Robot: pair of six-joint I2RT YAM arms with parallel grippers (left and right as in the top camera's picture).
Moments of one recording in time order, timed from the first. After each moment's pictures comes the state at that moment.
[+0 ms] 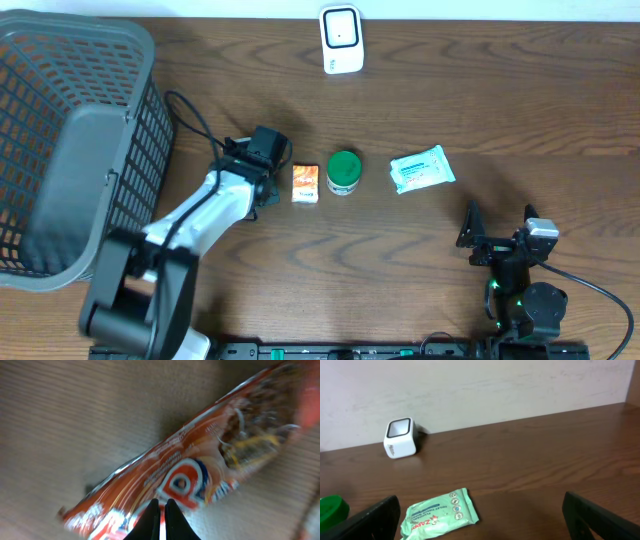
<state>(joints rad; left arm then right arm) -0.37 1.72 0.94 -0.59 -0.29 -0.59 -0.07 0.02 0.01 -0.07 -0.05 0.18</state>
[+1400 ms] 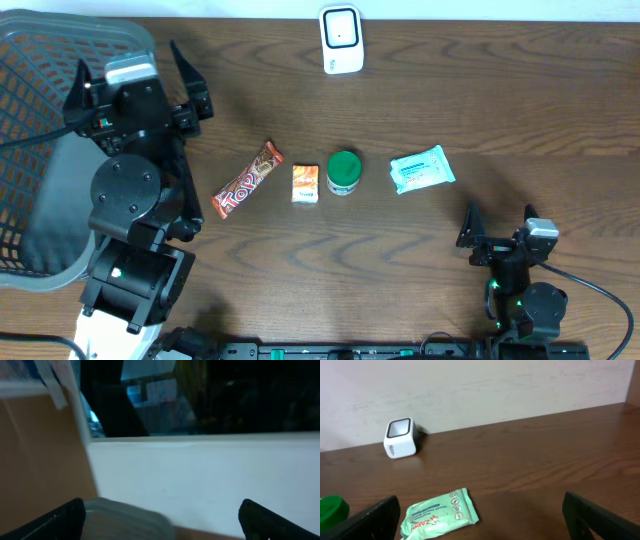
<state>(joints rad) -0.37 0.93 1.08 0.01 -0.69 0.22 -0.07 0.02 0.01 -0.07 -0.05 0.18</state>
